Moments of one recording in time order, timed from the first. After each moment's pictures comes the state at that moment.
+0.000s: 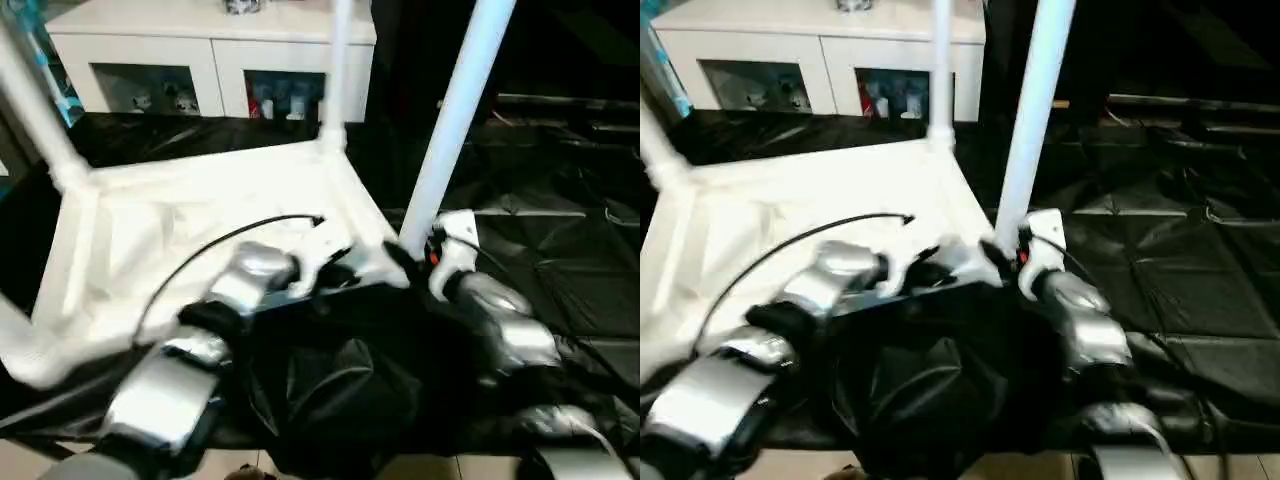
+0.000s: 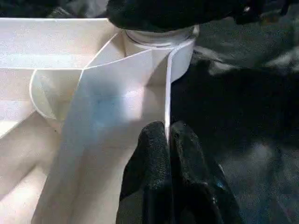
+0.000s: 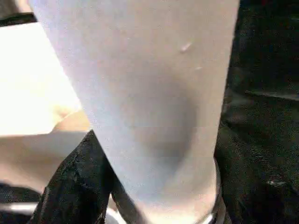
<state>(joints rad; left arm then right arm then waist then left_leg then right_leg) -0.88 0.06 -0.21 1.09 0.14 0.02 -0.84 -0.54 -0.12 -0.10 0.66 0.14 0.14 0.39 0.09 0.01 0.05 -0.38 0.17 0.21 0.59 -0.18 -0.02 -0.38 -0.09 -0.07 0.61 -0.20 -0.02</state>
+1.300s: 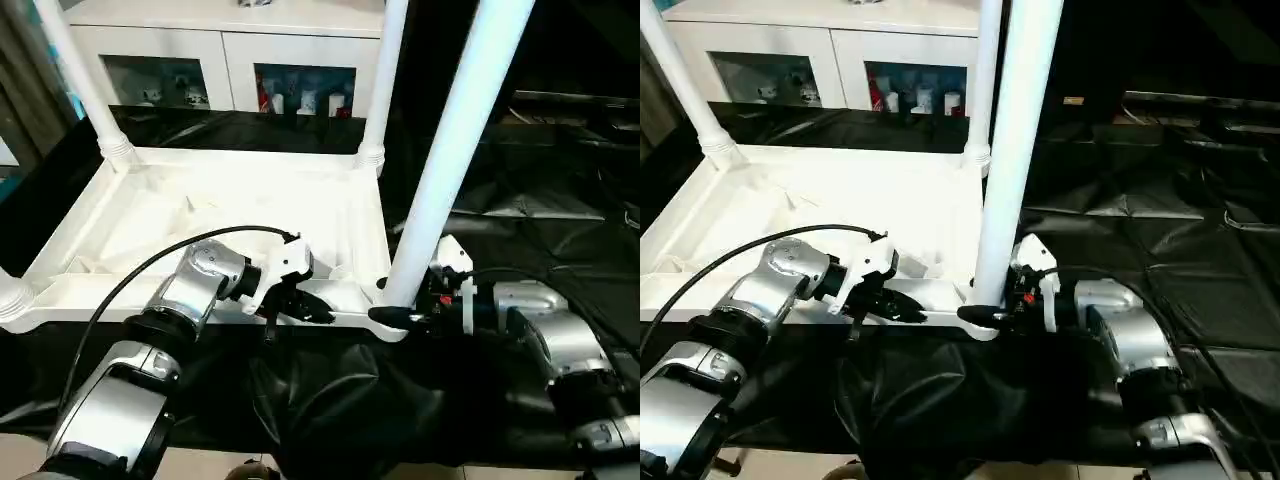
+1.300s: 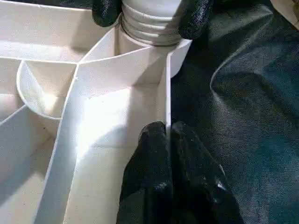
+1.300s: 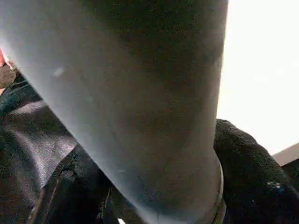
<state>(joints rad) -0.74 0.27 -0.25 0.85 0.08 -0.03 -1.39 -0.42 -0.39 0.12 0.44 0.20 0.25 1.20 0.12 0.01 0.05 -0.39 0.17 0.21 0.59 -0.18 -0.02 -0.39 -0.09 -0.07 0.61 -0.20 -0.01</state>
